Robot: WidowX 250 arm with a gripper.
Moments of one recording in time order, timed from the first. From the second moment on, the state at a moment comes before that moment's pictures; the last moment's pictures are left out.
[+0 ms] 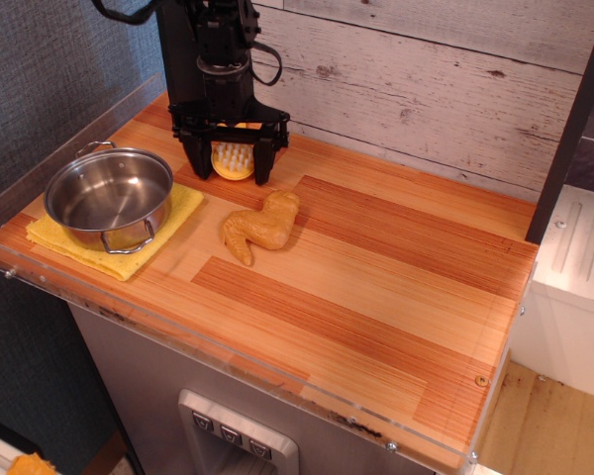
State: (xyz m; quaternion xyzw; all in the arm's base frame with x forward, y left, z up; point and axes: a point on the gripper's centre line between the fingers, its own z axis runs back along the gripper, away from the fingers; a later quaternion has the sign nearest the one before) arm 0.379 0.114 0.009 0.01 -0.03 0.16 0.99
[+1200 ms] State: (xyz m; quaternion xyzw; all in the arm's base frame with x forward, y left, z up) arm 0.329 0.000 0.117 0.00 -0.14 -0.02 0.99
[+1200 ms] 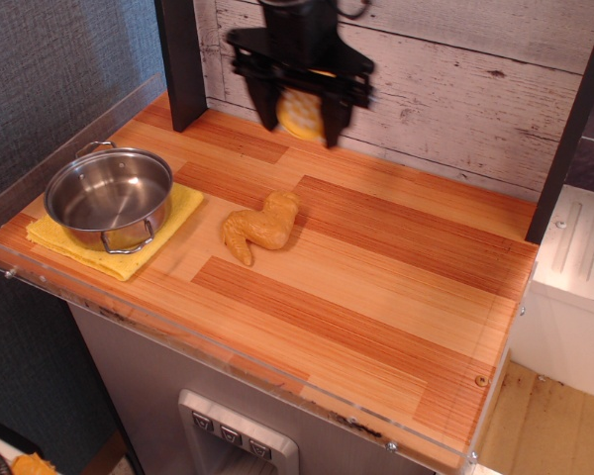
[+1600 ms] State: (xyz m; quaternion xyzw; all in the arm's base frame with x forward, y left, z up) arm 0.265 -0.077 0.089 -0.01 -0.08 -0.11 0.99
